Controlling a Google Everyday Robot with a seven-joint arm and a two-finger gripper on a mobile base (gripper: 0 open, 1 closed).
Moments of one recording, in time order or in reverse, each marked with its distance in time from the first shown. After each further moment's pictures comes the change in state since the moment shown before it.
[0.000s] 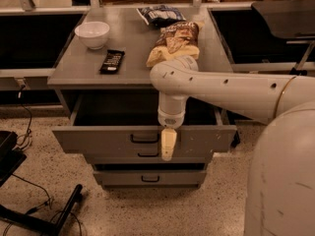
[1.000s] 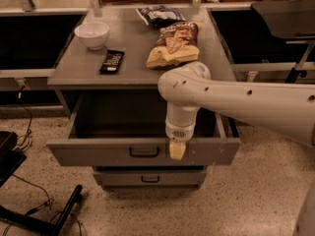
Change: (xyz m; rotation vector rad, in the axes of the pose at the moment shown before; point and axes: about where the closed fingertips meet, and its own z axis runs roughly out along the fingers) arm 0.027 0.058 -0.012 -0.024 0.008 0.019
